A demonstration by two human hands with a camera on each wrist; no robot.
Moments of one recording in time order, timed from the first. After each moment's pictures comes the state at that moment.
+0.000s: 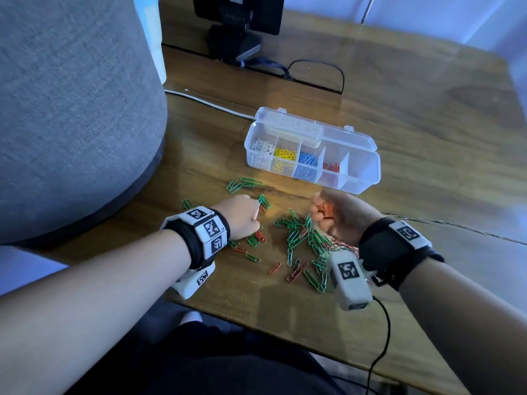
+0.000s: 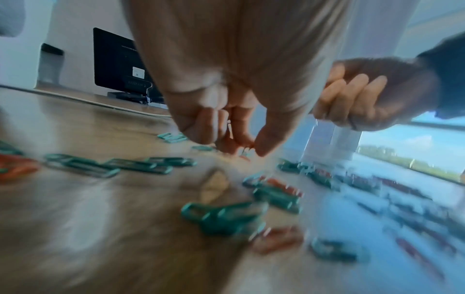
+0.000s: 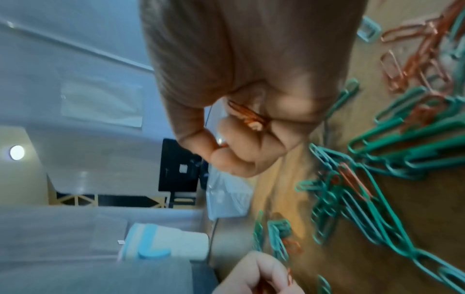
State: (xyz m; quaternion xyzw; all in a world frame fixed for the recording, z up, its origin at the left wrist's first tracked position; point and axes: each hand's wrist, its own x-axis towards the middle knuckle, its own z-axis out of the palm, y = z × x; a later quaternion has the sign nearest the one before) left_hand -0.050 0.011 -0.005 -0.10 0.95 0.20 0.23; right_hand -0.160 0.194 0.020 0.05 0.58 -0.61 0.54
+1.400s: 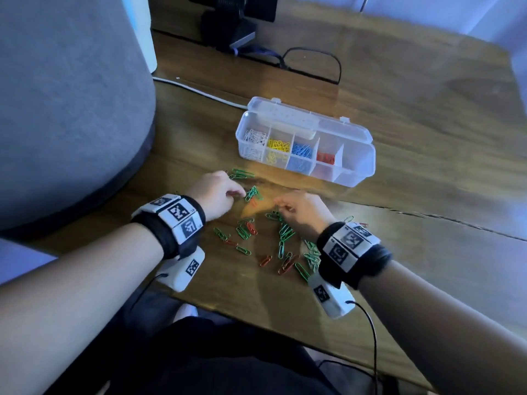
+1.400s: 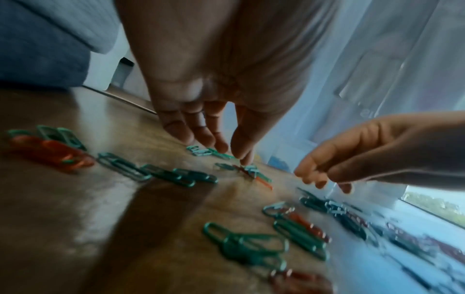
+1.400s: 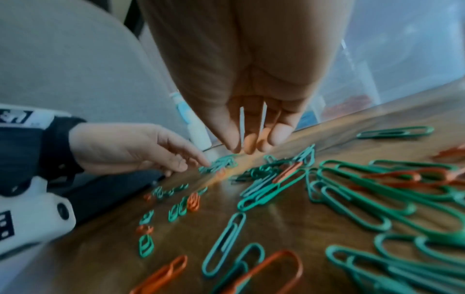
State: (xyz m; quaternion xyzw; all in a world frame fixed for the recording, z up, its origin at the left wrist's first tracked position) left_hand -0.046 -0.011 -0.012 -0.20 0.93 0.27 0.12; right_hand -0.137 0.171 -0.006 -0.37 0.88 -0.17 0.26
